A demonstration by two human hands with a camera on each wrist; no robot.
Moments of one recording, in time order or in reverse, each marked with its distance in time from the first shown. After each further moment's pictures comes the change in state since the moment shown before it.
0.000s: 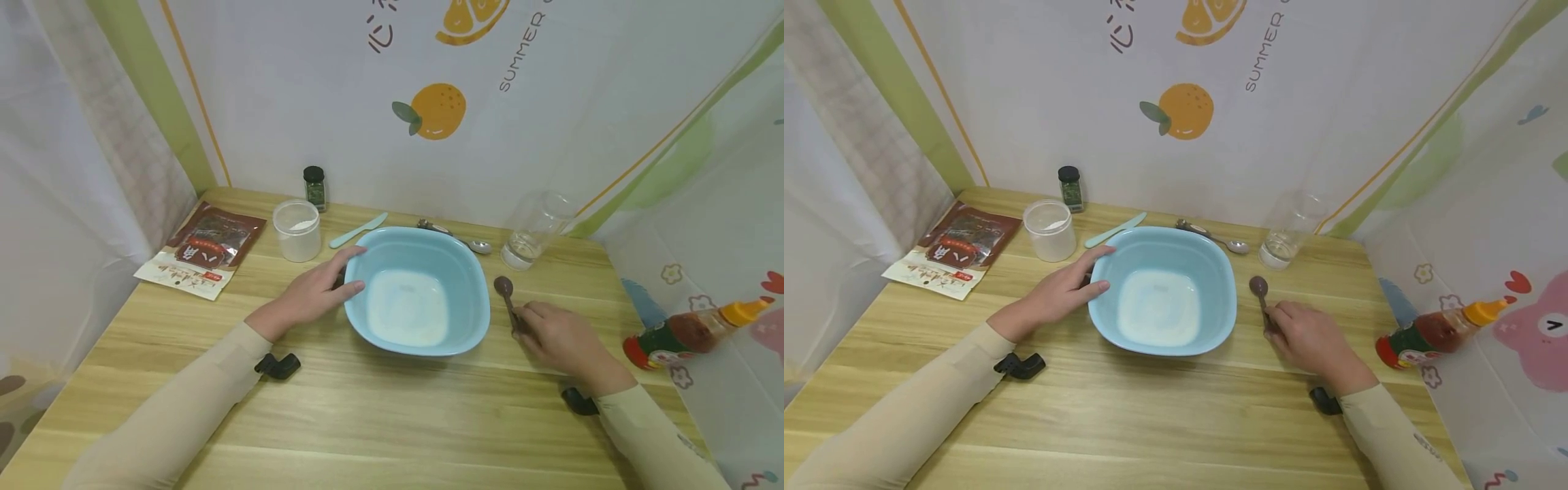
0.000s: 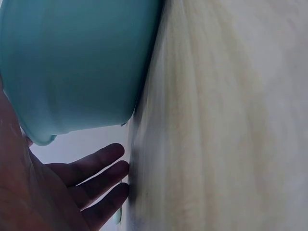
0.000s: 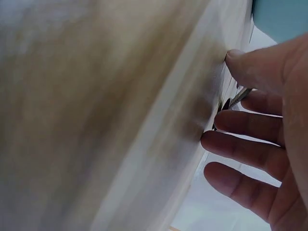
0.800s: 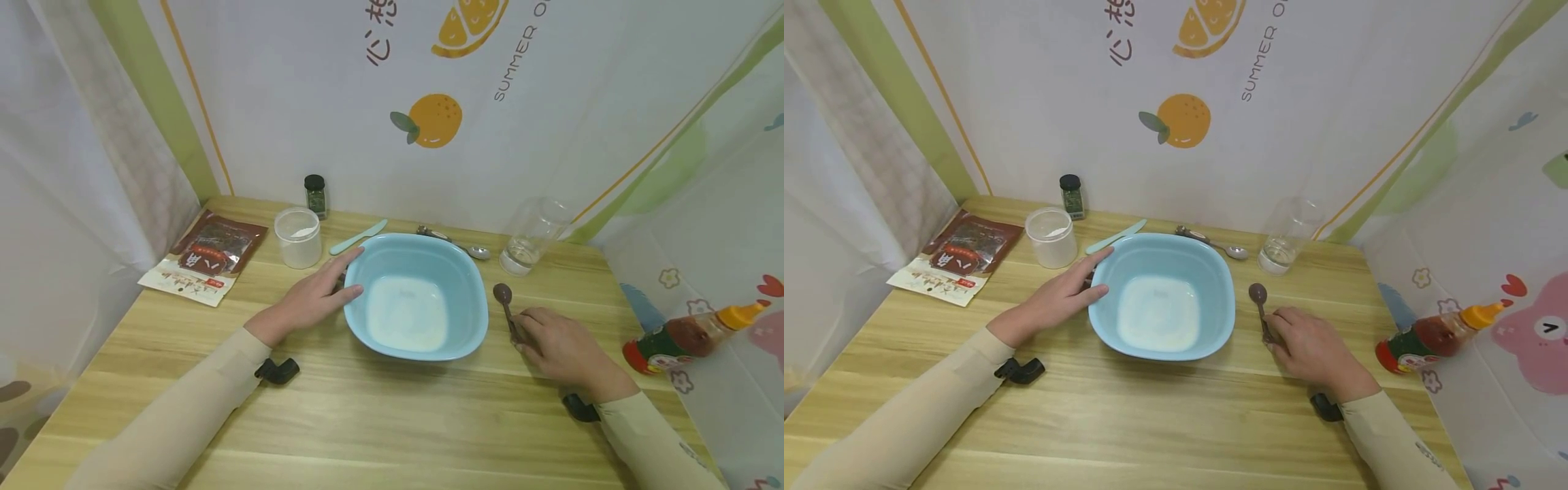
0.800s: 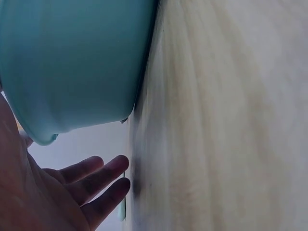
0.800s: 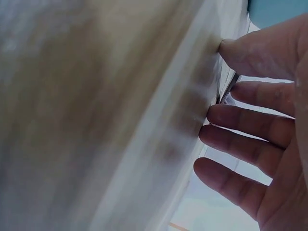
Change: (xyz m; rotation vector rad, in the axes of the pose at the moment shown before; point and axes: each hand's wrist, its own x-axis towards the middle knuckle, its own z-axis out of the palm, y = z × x) left_hand -0.002 0.002 -0.001 -0.010 0.004 0.006; right_hand -0.007 -0.002 -0.001 0.029 -0.098 0.063
